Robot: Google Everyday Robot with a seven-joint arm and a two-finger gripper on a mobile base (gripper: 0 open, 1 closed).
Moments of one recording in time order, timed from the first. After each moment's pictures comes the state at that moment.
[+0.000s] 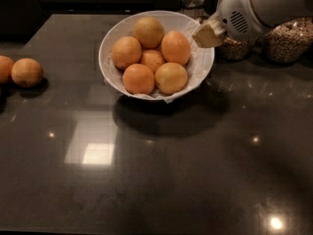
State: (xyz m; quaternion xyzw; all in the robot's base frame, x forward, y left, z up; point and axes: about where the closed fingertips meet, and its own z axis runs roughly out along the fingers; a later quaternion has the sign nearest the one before) arm 0.548 -0.113 1.010 -0.40 0.82 0.06 0.41
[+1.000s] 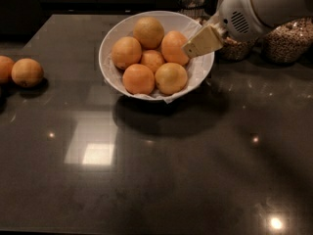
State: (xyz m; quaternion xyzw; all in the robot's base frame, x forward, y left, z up) arm 0.548 -0.114 1.010 -0.39 0.82 0.06 0.41
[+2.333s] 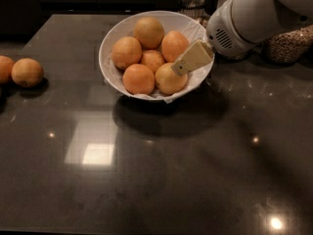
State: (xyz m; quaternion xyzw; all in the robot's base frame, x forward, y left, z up) arm 0.551 -0.106 0.980 -0.38 0.84 0.03 0.39
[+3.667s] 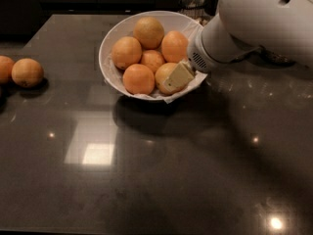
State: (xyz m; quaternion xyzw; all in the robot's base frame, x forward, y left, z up) arm 0.575 -0.092 0.913 -0.38 0.86 0.01 0.34
